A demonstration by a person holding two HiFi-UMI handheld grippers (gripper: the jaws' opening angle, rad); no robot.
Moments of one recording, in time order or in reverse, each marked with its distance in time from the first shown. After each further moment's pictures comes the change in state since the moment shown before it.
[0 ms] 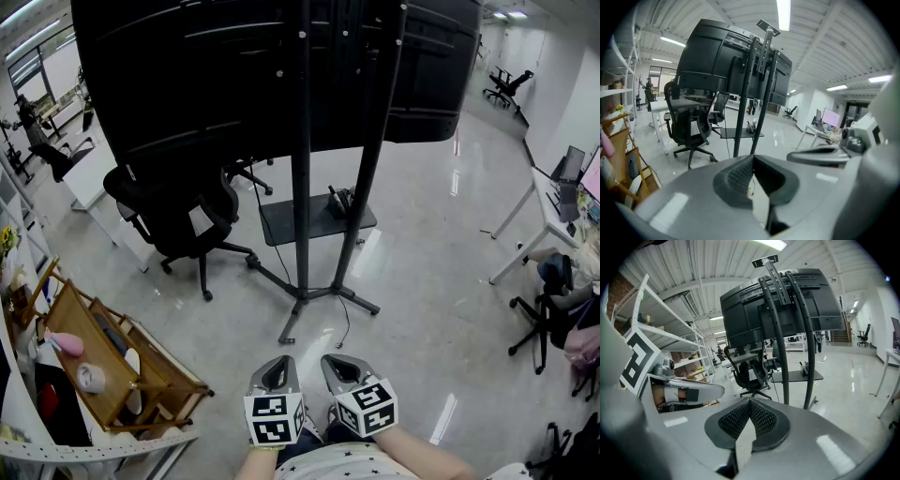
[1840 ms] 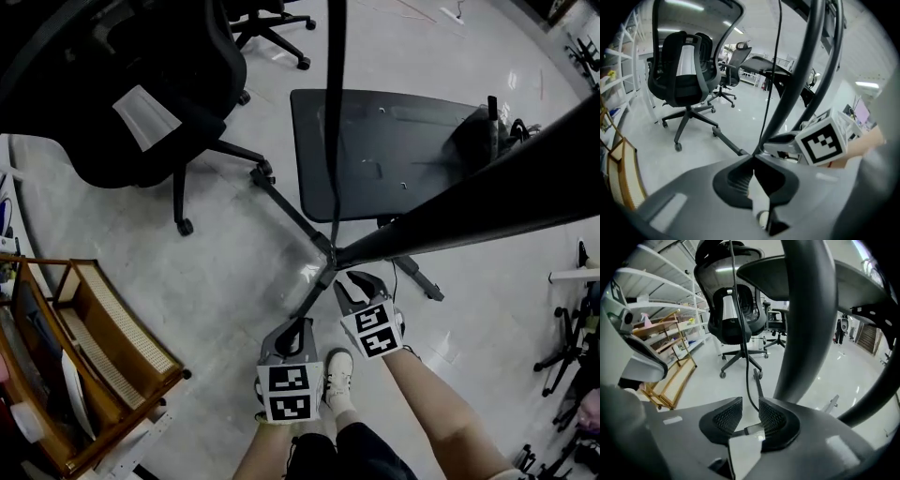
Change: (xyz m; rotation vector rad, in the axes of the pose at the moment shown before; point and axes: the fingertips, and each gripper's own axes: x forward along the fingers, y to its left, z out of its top) left arm 0.466 0.232 -0.154 -0.164 0.260 0.082; right arm 0.568 -0.255 -0.176 -0.294 0.349 0.039
